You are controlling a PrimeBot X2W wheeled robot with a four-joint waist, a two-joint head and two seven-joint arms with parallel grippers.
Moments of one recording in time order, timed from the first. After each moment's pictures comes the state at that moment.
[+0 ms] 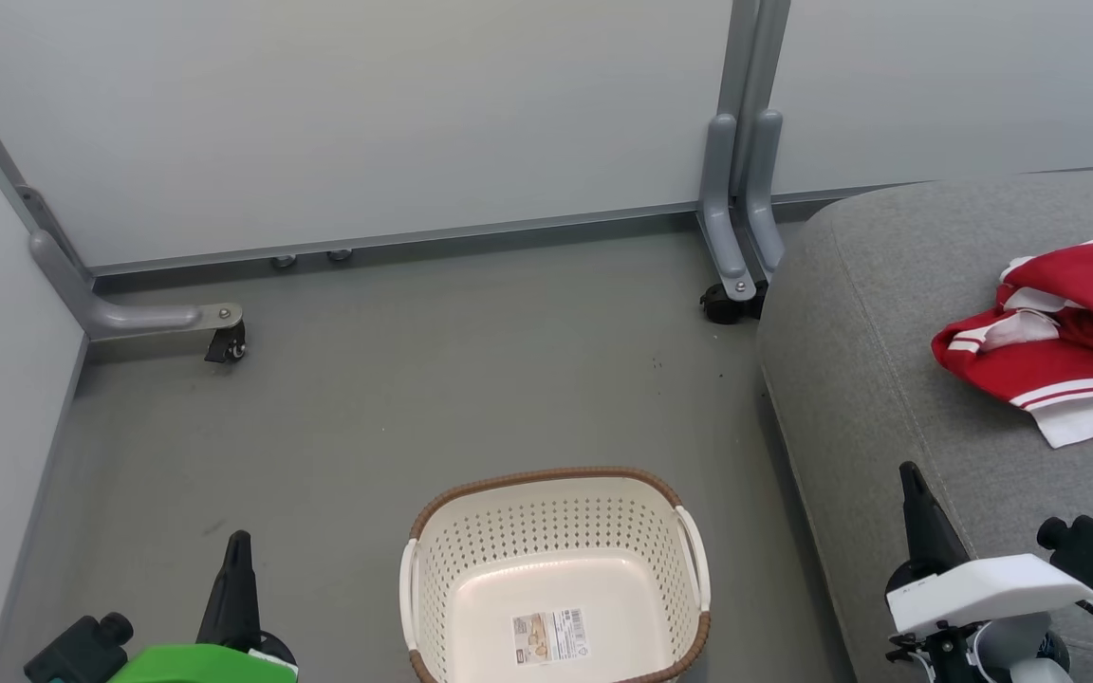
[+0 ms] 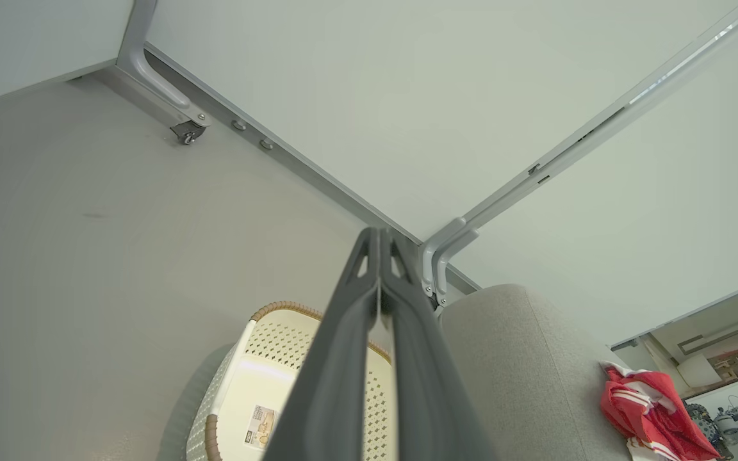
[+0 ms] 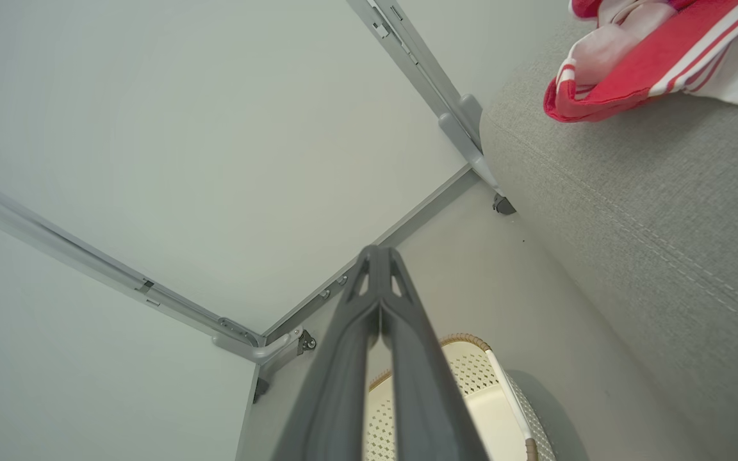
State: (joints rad) left arm 0.05 0.06 -0.01 0.27 -0.85 -0.13 -0.12; right arm 0.01 -0.04 -0.02 0.23 0.77 0.13 -0.10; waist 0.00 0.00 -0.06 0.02
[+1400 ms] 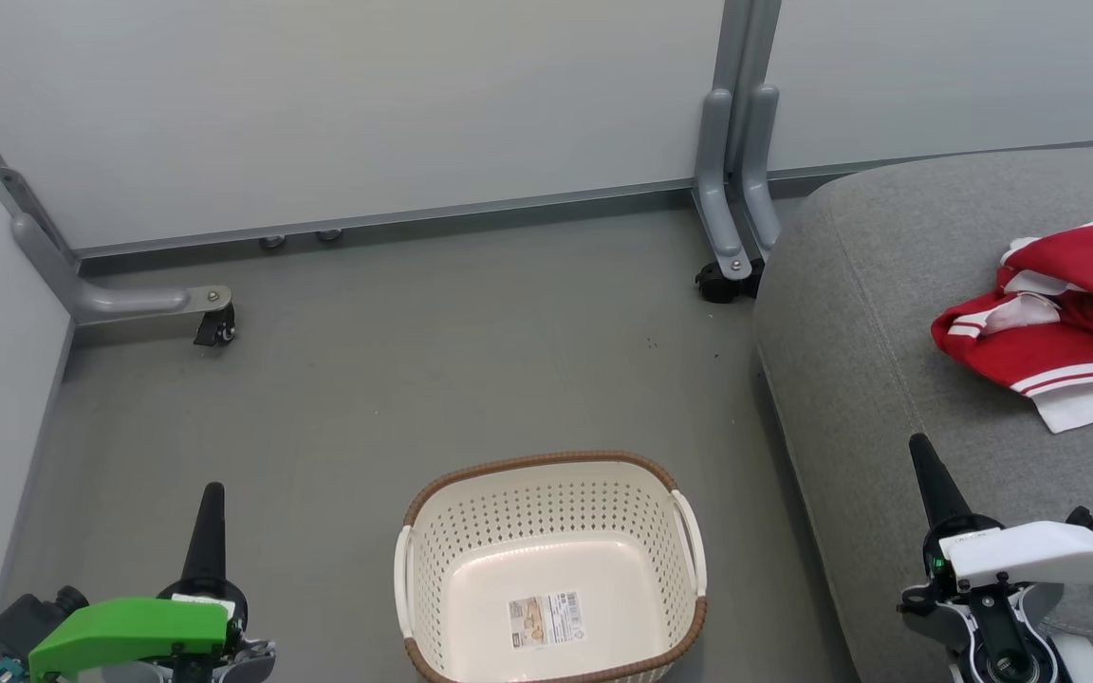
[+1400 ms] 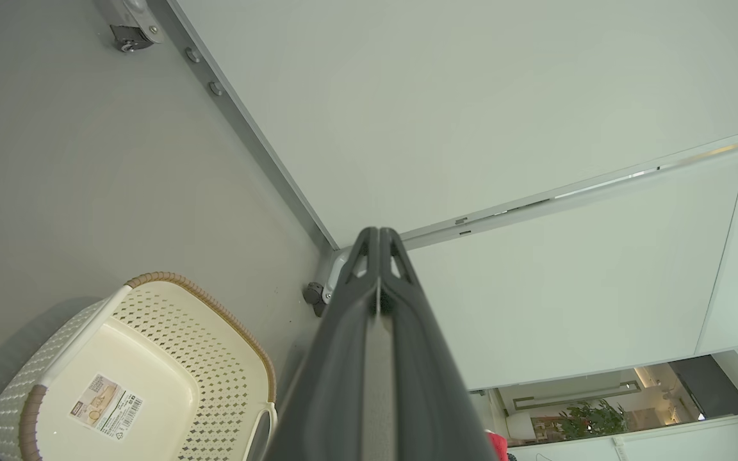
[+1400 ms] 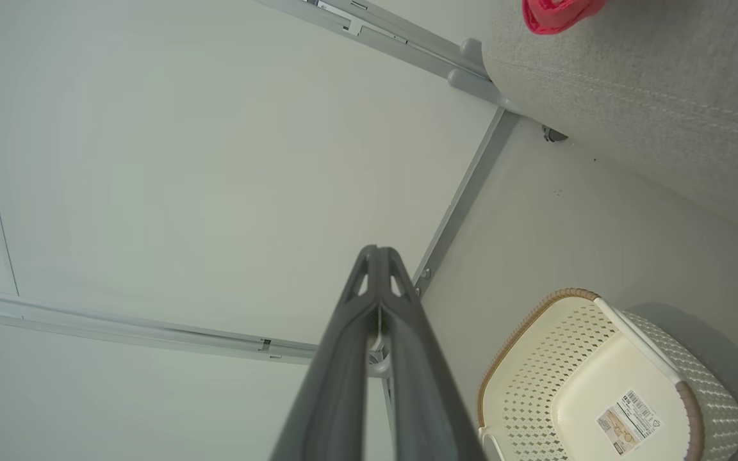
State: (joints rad) left arm -0.03 0.06 0.04 0.26 -1.29 -0.13 0.00; right arm -0.05 -0.05 -0.07 0.24 1.25 0.13 0.02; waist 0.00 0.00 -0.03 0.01
